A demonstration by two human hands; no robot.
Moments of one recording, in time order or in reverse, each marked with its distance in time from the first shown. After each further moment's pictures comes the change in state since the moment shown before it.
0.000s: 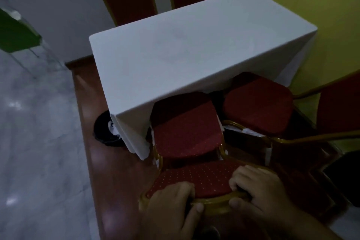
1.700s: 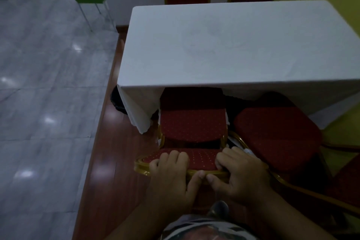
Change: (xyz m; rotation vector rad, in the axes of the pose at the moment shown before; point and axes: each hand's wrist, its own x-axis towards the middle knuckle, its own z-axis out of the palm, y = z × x) left_hand 0.113 0.103 0.075 0.137 0.297 -0.495; right_hand 0.074 0.125 -0.049 -0.065 -0.034 -0.274
